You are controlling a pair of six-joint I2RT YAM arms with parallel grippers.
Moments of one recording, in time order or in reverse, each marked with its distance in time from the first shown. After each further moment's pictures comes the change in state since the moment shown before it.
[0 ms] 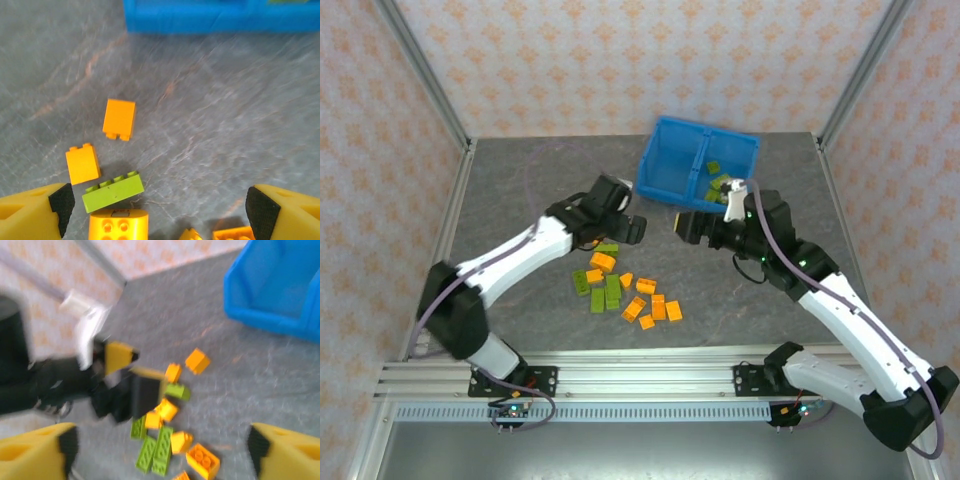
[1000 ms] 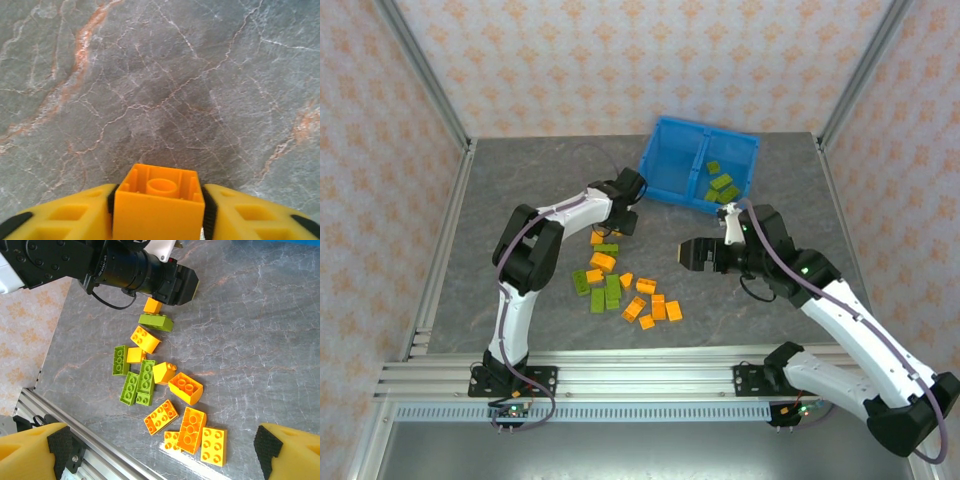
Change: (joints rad) left arm 0.121 0.540 0.308 -0.053 -0.018 0.053; right arm 0.012 -0.041 -0.031 -0.230 -0.043 -0.004
